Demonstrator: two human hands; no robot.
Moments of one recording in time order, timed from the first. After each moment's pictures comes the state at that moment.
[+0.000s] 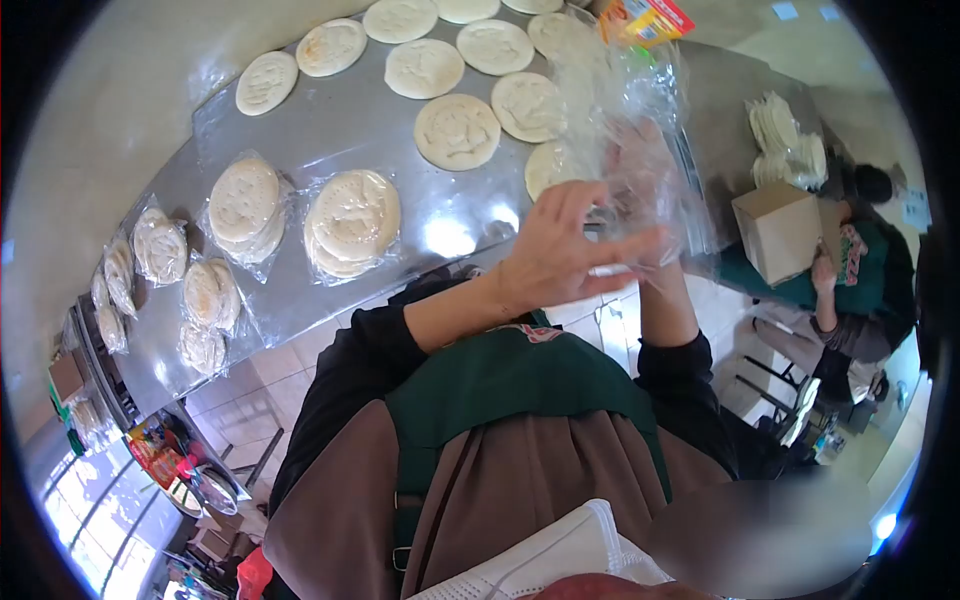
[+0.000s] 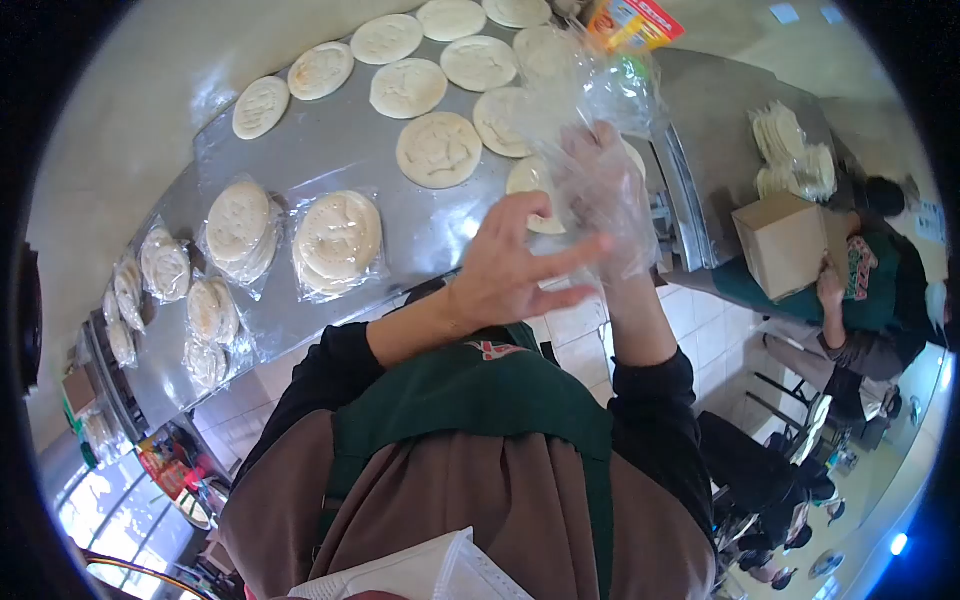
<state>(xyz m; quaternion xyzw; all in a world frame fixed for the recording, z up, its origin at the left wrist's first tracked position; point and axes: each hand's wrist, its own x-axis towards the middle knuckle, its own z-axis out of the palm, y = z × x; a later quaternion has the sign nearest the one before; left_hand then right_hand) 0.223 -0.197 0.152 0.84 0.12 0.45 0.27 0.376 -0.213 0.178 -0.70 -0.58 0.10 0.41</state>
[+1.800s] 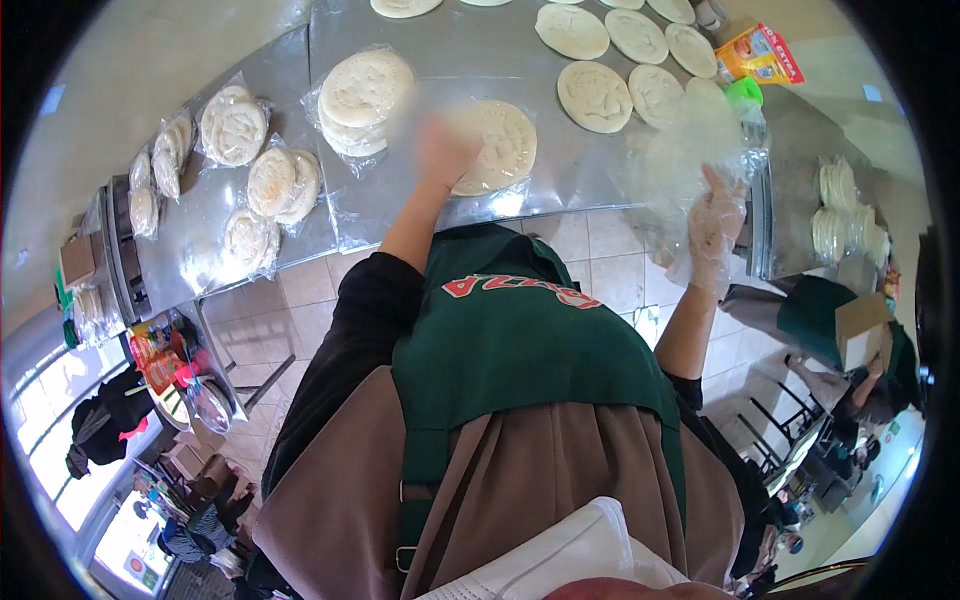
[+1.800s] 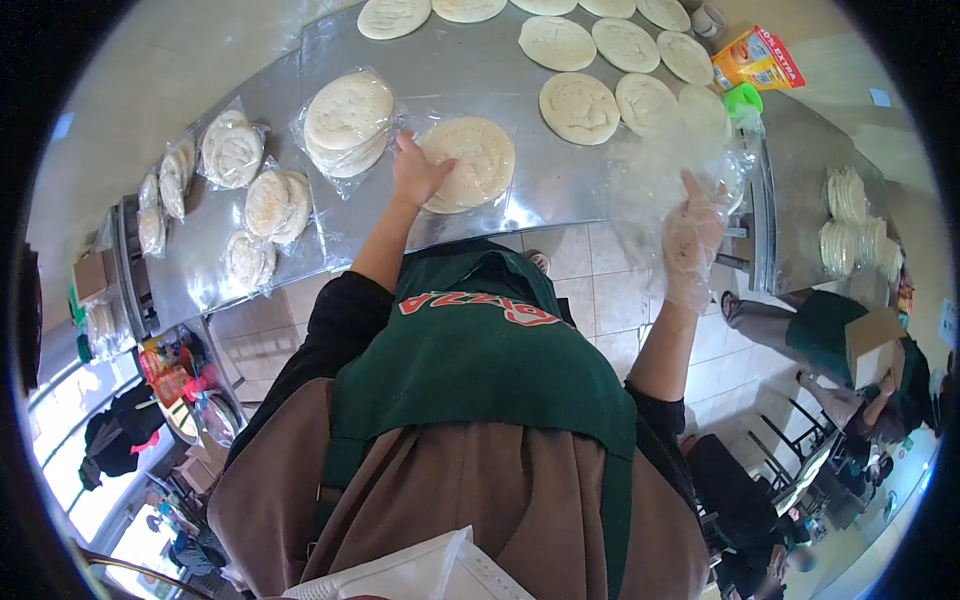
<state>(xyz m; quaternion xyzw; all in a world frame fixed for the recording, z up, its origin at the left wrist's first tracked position) -0.027 -0.109 -0.037 0.65 0.67 0.22 0.28 0.300 -0.254 0.112 -0.72 -0.64 -0.20 0.16</state>
